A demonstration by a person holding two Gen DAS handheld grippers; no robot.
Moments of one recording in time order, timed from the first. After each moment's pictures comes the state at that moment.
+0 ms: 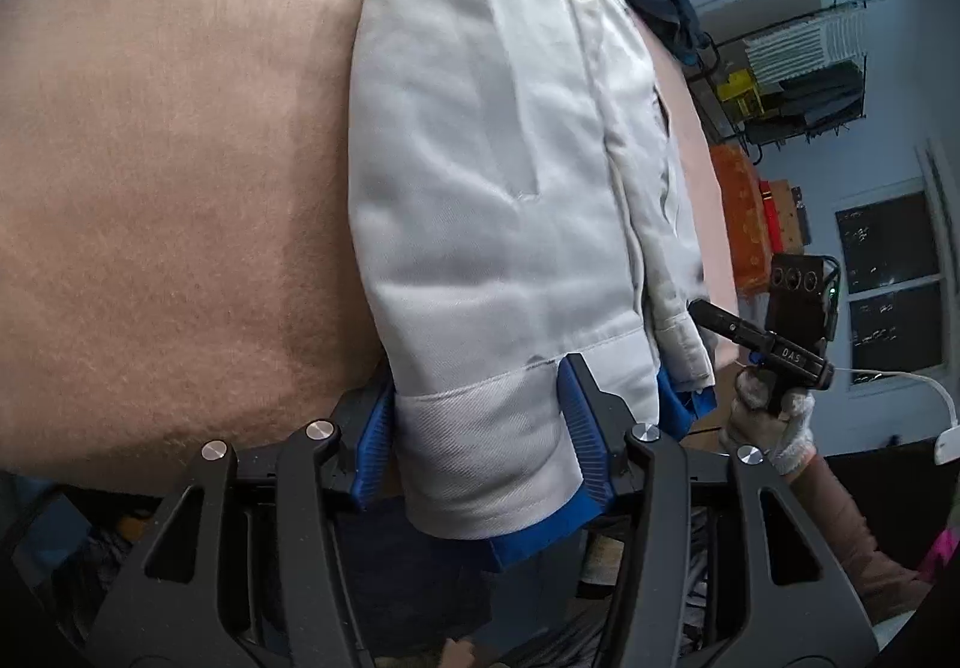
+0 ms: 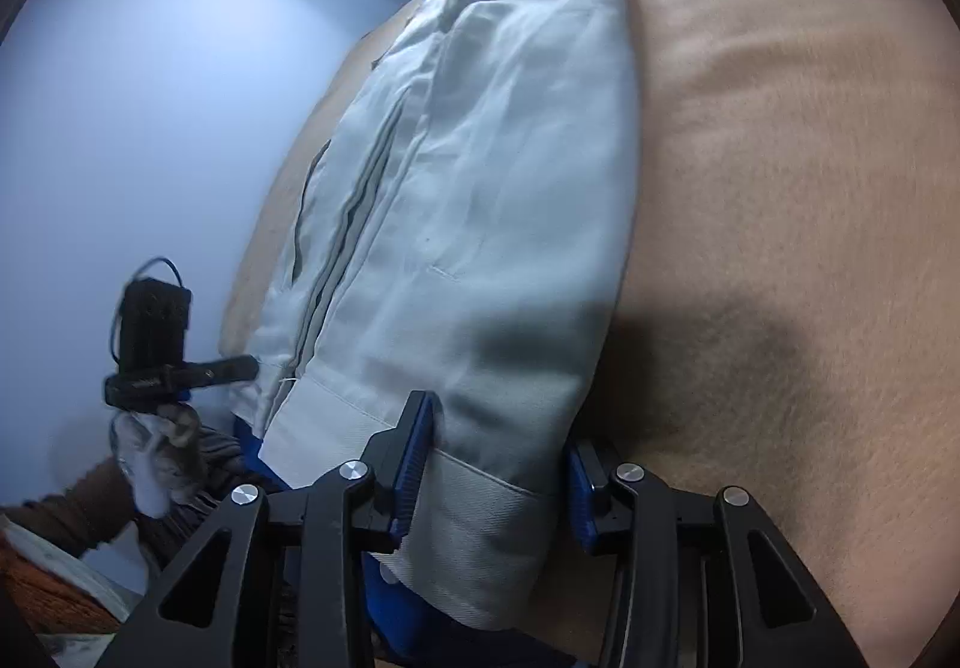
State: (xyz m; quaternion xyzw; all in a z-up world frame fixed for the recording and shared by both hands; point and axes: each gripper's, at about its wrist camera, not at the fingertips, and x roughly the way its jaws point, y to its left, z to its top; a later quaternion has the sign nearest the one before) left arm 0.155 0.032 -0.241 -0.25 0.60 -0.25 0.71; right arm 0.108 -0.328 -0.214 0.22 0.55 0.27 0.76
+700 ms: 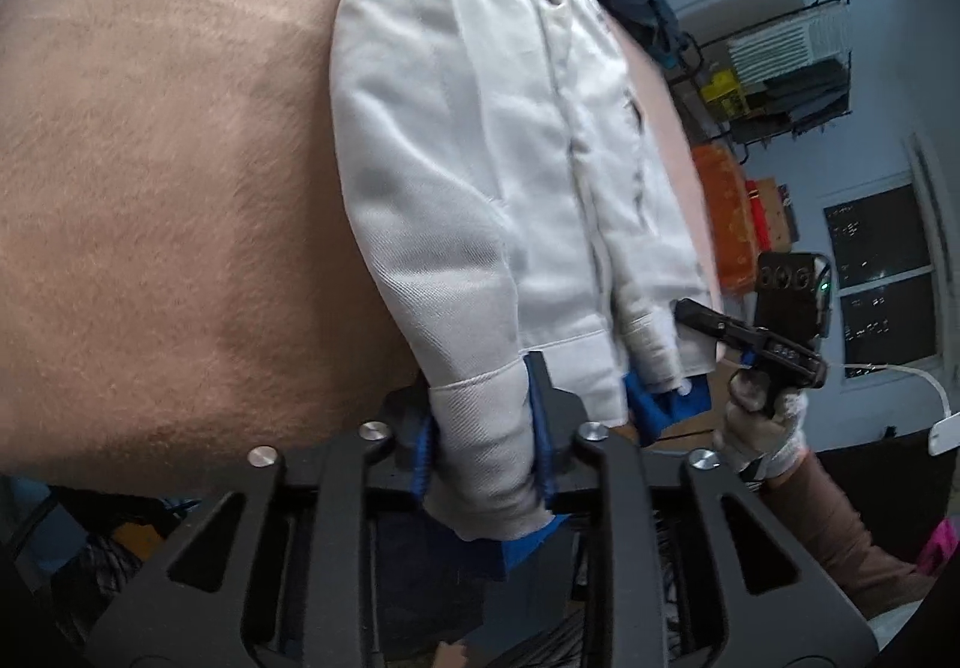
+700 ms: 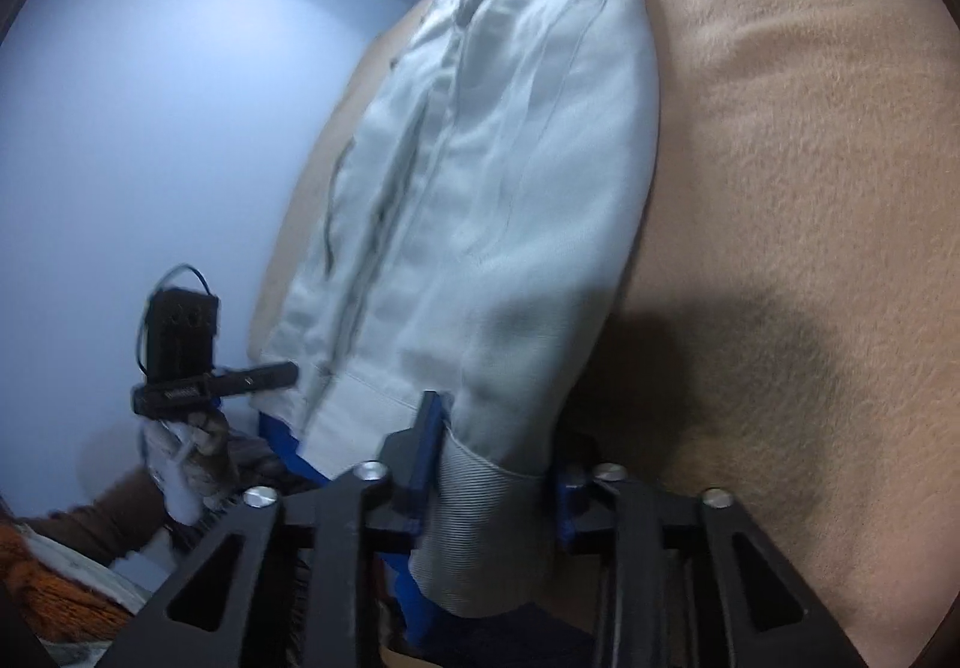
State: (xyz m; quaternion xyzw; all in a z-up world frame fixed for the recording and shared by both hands) left arm 0.156 0.025 -0.221 -0.25 0.59 -0.27 0.72; right arm 0.111 -0.318 -0.211 0.26 0.54 0.29 0.75
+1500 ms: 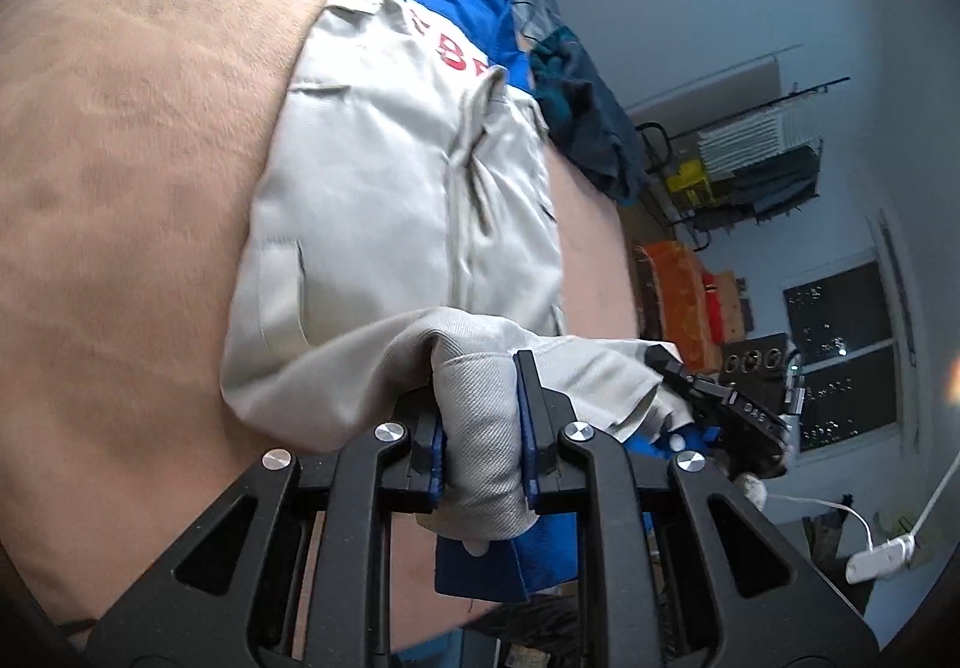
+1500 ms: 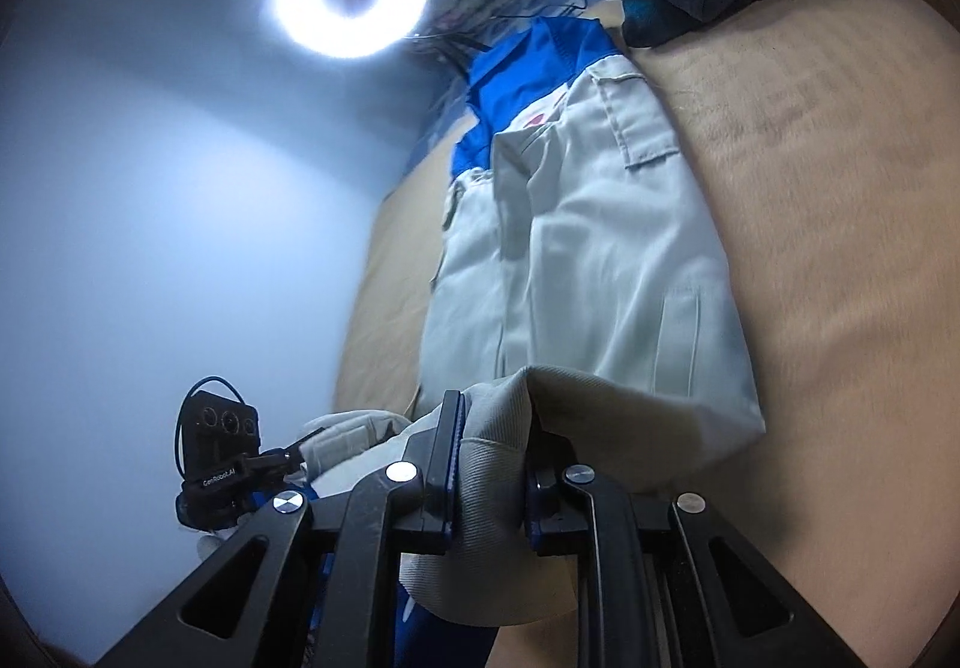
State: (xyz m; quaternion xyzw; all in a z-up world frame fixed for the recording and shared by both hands) left arm 0.298 0.029 -0.158 -0.32 0.53 -0.25 0.75; right arm 0.220 -0.317 -0.133 0.35 0.46 0.22 0.78
